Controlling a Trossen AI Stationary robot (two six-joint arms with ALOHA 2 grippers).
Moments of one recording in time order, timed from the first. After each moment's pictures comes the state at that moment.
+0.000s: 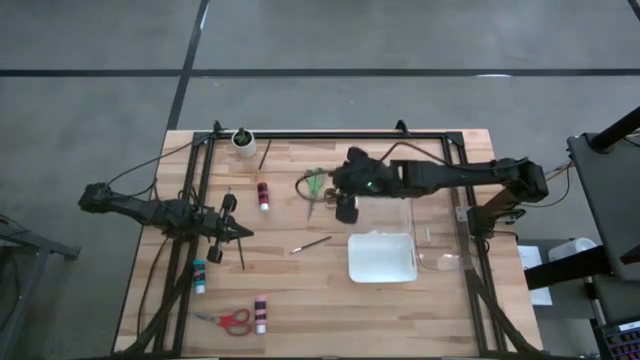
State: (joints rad) left arm -0.26 0.11 0.00 0.03 -0.08 0.04; right arm -0.05 1.55 1.35 -0.40 0.27 -0.03
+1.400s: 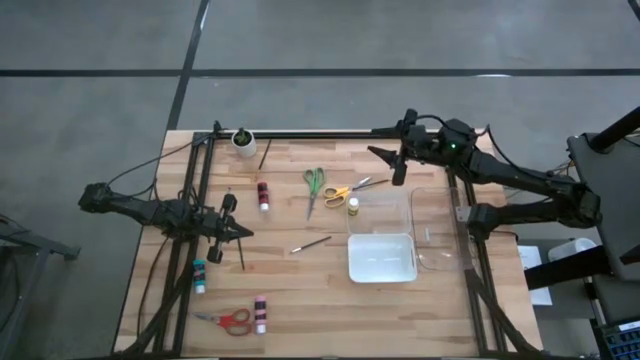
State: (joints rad) left arm -0.26 0.11 0.00 0.02 -0.08 0.04; right arm -0.44 1.02 0.78 0.27 -0.21 -0.09
